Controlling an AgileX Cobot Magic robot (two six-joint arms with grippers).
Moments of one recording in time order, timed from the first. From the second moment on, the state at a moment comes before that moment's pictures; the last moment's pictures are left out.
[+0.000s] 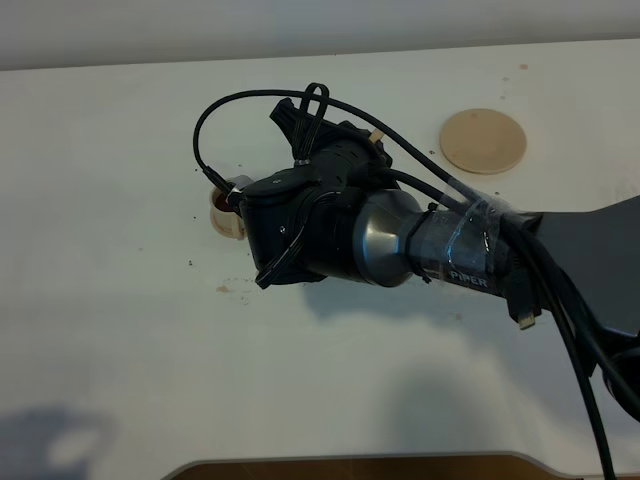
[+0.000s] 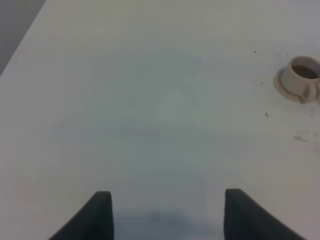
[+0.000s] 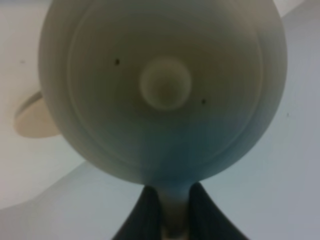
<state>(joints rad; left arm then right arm) -0.04 0.00 -0.50 0.16 1.05 -0.21 0.93 2.16 -1.57 -1.15 1.08 -0.73</state>
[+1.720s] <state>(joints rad) -0.04 0.00 -0.50 0.16 1.05 -0.21 0.92 2.16 -1.57 -1.07 1.13 -0.63</state>
